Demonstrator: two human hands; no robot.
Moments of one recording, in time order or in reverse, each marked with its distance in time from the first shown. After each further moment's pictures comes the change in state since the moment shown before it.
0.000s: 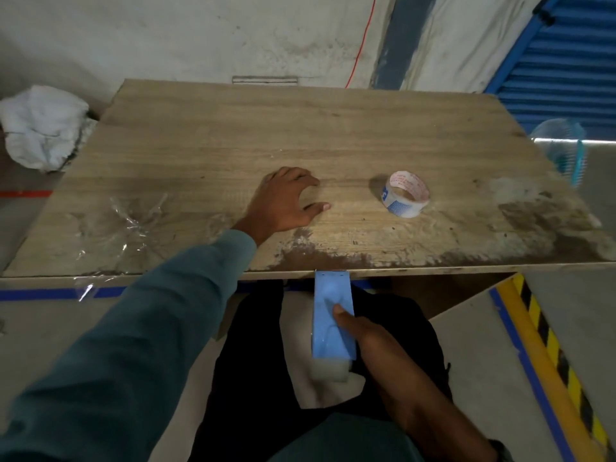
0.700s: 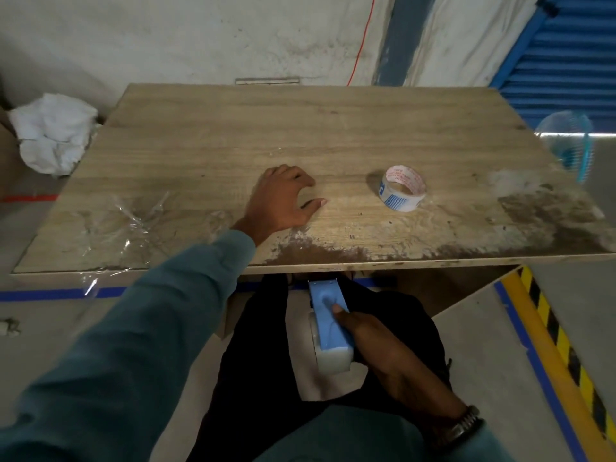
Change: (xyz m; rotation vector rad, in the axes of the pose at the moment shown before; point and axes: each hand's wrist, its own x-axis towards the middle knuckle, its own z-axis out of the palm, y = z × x) left_hand -0.006 0.008 -0.006 0.091 0.107 0.069; right_hand 0.033 0.028 -0.013 -0.068 0.002 -0.011
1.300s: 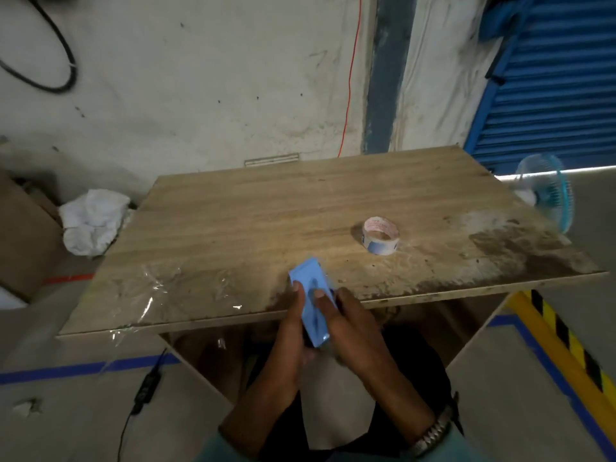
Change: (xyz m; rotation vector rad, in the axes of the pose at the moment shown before) left_hand -0.143 0.167 -0.084 -1.593 -0.130 -0.889; right_hand -0.039 -0.064 0.006 -0.169 0.202 -0.607
